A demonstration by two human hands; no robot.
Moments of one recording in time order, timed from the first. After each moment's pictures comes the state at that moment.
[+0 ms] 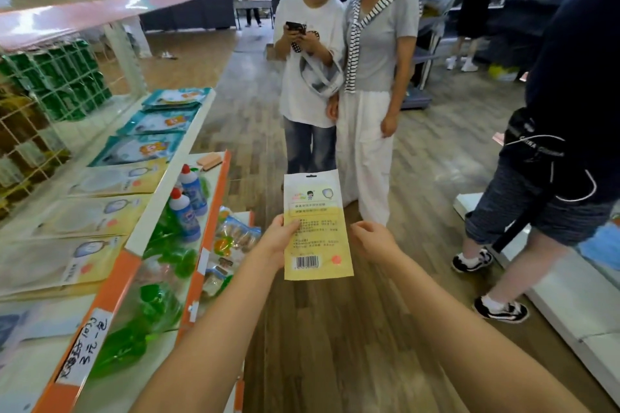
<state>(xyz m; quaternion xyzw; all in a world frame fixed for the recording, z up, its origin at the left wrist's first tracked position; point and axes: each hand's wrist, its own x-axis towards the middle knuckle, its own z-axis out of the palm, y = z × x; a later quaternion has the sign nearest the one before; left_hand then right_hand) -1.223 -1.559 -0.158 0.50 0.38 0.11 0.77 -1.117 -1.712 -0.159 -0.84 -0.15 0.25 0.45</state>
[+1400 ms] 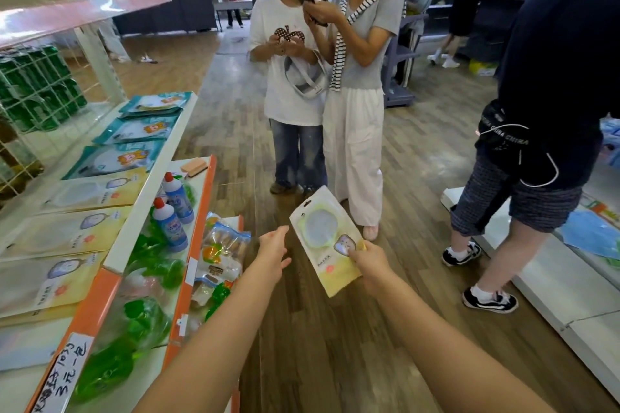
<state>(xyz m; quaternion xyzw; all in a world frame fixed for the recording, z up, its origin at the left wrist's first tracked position) -1.206 -1.566 -0.177 0.49 0.48 0.14 0.72 -1.126 -1.717 -0.192 -0.74 0.01 0.31 0.60</state>
